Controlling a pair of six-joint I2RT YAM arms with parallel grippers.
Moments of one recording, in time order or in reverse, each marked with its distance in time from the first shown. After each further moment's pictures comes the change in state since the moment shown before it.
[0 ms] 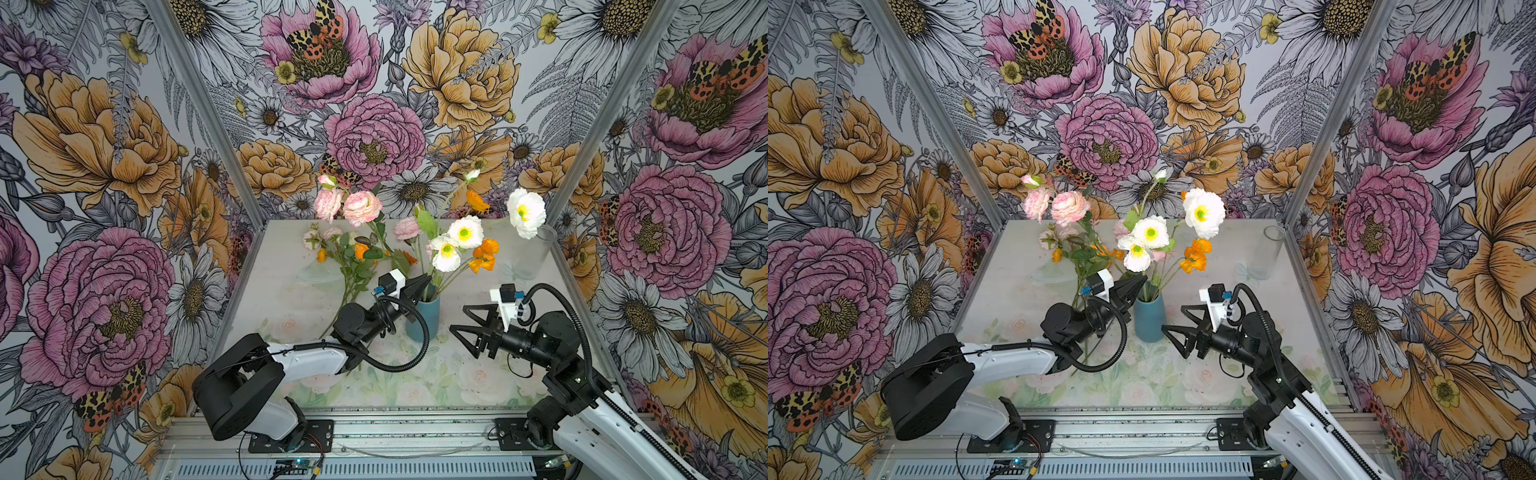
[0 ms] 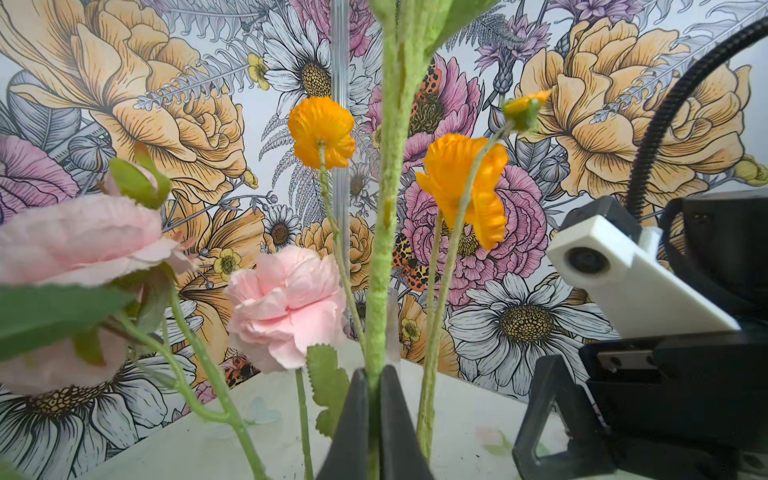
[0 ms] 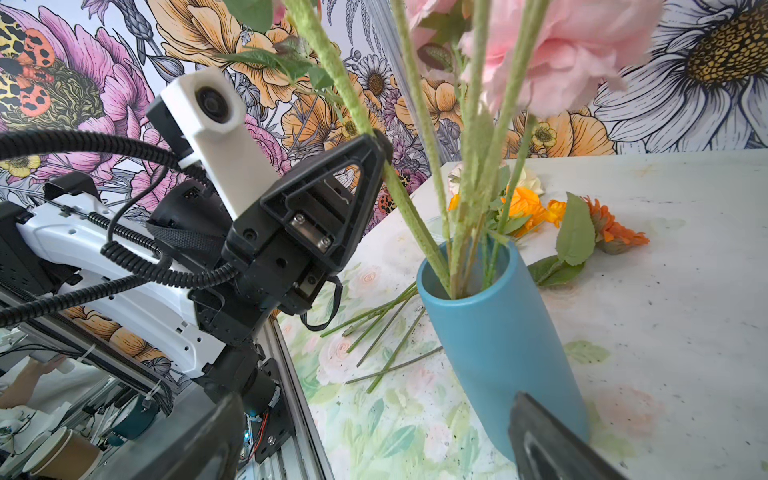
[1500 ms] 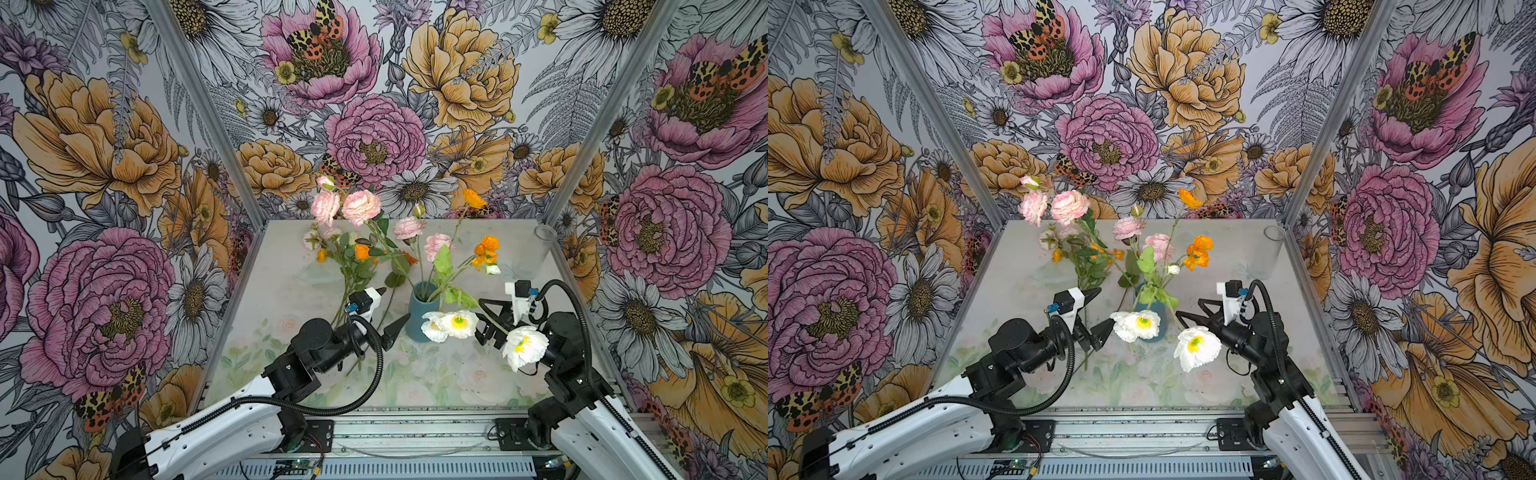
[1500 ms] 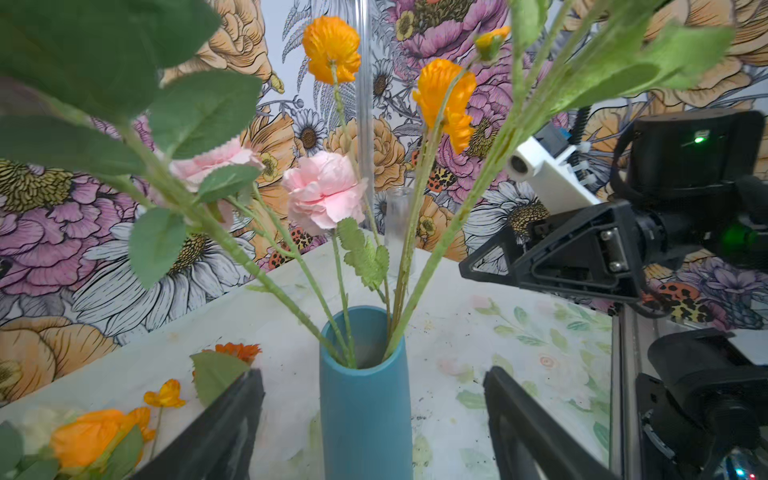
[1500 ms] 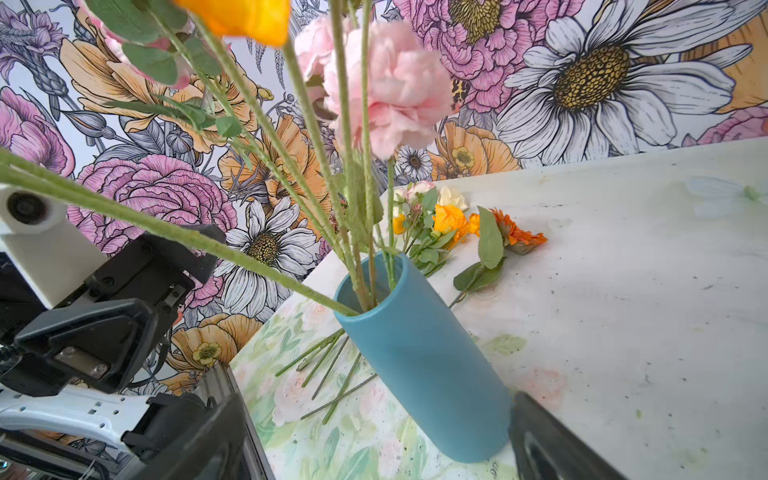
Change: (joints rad) left arm -0.022 -0.726 -0.034 -1.070 -0.177 0.058; right arm -0.178 -0.034 -0.034 0.000 0.026 0.039
